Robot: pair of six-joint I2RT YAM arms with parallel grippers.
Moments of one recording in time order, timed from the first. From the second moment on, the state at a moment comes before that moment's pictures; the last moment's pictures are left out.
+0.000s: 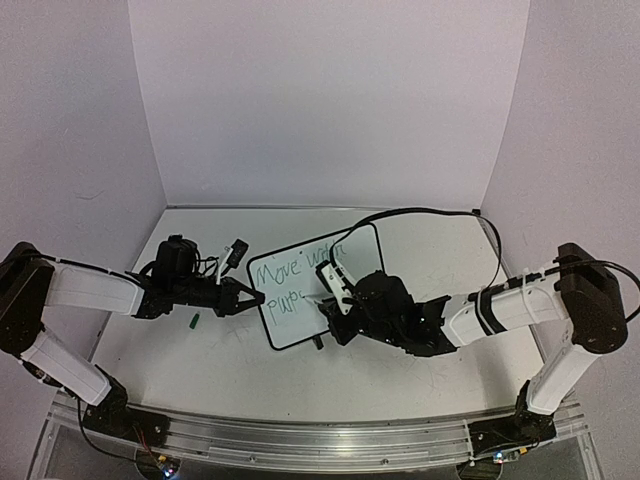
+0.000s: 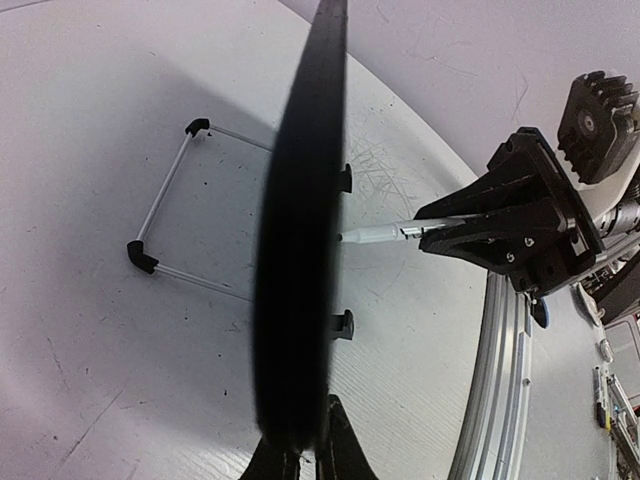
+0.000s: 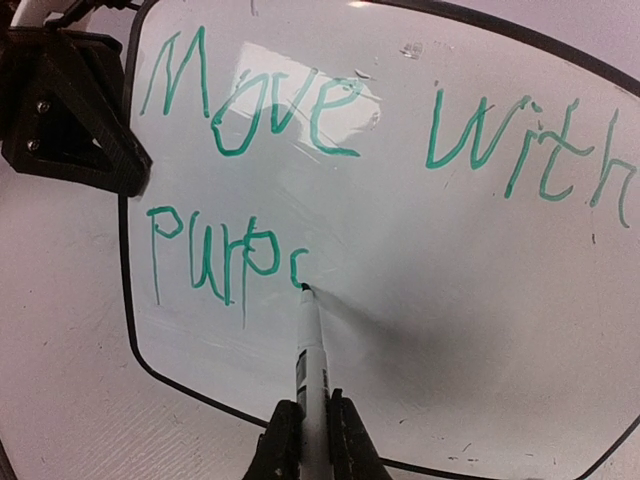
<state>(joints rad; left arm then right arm) -0.54 1.43 0.58 0.34 0.70 -0.21 1.09 1.69 0.86 0.34 0.28 0.10</state>
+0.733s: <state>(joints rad) -0.54 1.43 0.58 0.34 0.70 -0.21 1.08 1.69 0.87 0.34 0.29 0.09</state>
